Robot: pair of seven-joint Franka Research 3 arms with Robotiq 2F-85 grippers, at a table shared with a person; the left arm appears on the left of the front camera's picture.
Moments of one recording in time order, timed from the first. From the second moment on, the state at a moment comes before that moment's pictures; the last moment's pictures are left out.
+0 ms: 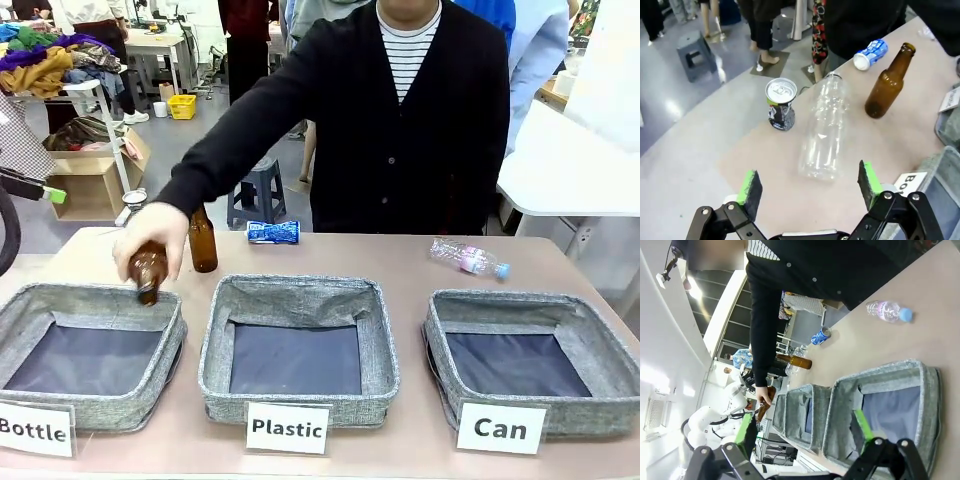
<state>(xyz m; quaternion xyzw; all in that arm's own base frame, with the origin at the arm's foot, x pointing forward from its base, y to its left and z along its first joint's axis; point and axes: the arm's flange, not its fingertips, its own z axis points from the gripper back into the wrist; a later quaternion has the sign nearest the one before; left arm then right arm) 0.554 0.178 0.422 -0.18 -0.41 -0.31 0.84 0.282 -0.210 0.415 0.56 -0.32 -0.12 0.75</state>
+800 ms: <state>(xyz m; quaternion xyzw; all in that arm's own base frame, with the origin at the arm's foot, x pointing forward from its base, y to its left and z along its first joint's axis) 0.339 0.380 0.404 -0.30 -0.59 -0.34 0.67 0.283 -0.210 0.414 0.56 -0.32 -0.12 0.75</state>
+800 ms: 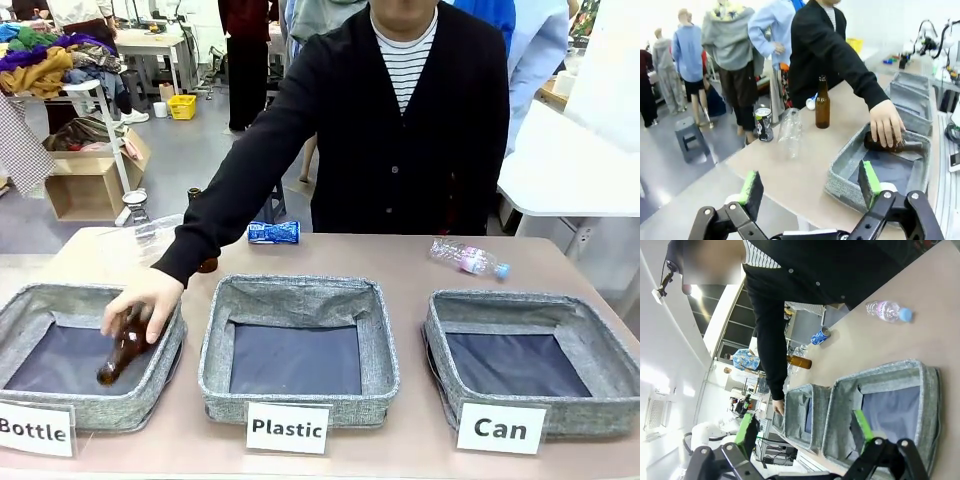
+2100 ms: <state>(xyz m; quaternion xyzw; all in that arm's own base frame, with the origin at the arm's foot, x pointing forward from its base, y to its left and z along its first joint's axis) 0.569 0.203 0.436 -0.27 -0.47 -0.54 0.64 0.283 -0.211 0.415 0.56 -0.32 -0.12 0.75</state>
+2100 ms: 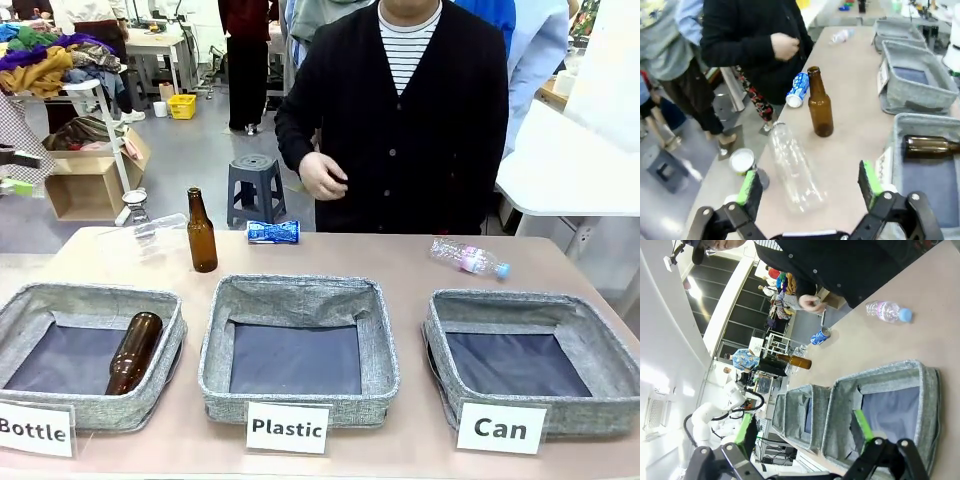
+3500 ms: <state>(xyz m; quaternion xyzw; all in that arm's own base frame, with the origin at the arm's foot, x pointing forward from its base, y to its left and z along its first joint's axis) 0.709 0.162 0.328 -0.28 -0.41 -0.56 0.67 0.283 -0.211 0.415 0.56 -0.32 -0.12 0.75</state>
